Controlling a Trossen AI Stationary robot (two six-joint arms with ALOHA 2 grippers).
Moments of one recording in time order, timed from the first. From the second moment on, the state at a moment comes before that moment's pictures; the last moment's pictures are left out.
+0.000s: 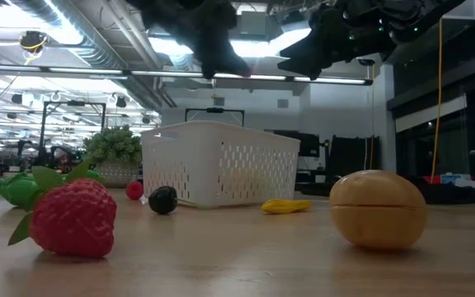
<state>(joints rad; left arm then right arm) 0.35 1.53 1.23 -0.31 0.30 0.08 -0.57 1.28 0.85 0.19 -0.53 -0.12</state>
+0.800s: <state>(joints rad) 0.16 1.48 0.99 -0.15 0.22 0.04 -0.57 1.28 0.85 0.19 -0.52 -0.11</state>
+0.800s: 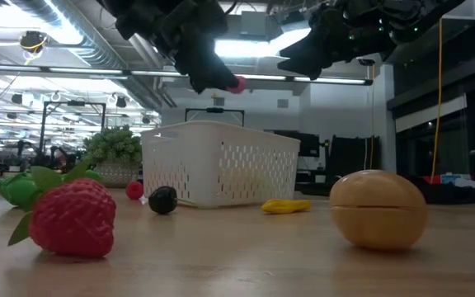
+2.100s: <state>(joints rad) 0.10 1.92 1.40 -0.68 0.12 0.27 -0.56 1.28 0.85 0.09 -0.52 -0.12</state>
